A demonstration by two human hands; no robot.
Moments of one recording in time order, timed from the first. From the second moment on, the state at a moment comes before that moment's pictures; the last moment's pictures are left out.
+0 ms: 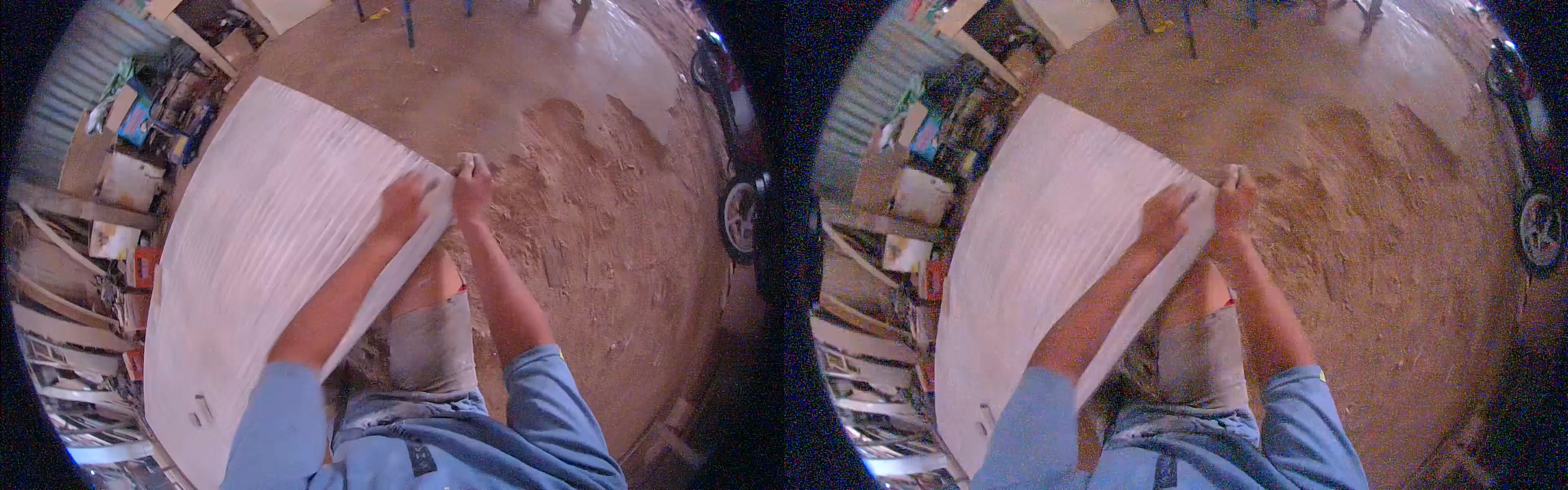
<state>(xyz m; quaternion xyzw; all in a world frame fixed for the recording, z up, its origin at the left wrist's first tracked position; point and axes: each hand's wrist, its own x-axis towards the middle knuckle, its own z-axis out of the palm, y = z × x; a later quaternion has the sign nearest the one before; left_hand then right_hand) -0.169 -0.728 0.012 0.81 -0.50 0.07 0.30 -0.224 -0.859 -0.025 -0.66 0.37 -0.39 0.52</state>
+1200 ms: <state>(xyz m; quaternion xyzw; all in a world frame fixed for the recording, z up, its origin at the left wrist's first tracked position) -0.317 -0.336 0.019 0.95 -0.29 -0.03 0.12 -0.223 -0.857 -0.031 -0.67 0.35 -0.37 0.54</state>
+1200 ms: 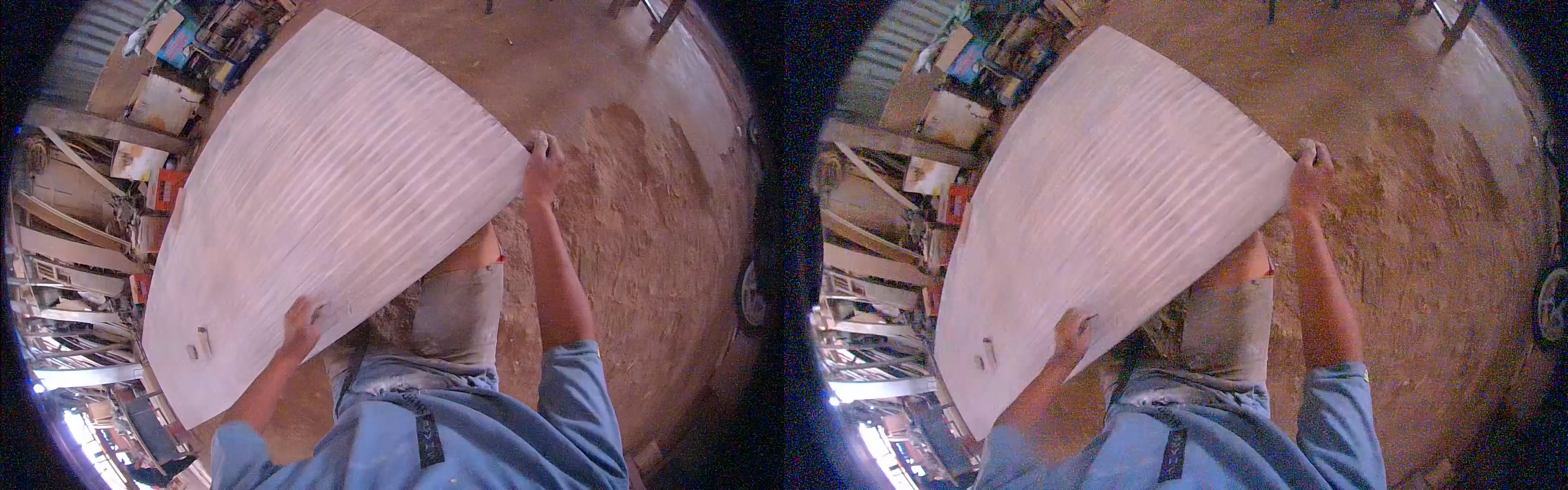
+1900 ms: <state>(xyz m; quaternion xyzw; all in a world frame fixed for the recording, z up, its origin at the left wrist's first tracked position) -0.333 -0.332 -0.007 0.95 -0.28 0.02 0.17 -0.222 -0.859 -0.043 -0.72 0.34 -0.37 0.49</state>
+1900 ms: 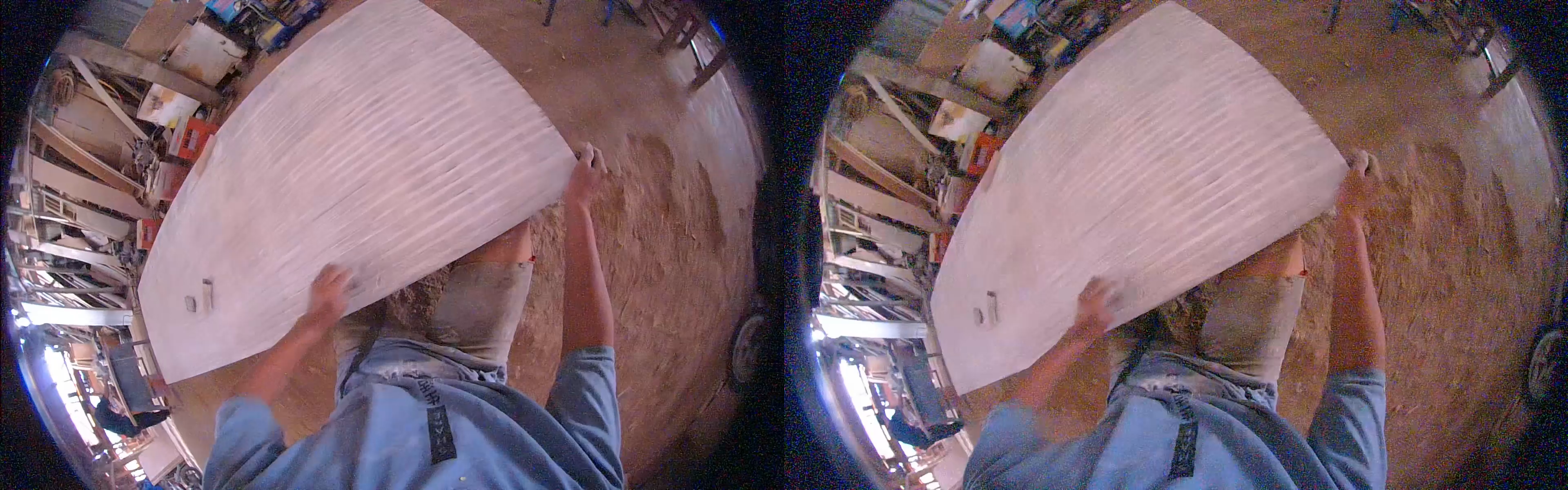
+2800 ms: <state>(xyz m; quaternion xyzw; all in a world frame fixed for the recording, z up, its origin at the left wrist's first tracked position) -0.234 -0.534 -0.009 0.85 -0.47 0.06 0.24 -0.231 -0.854 -0.022 -0.74 0.33 -0.35 0.47</state>
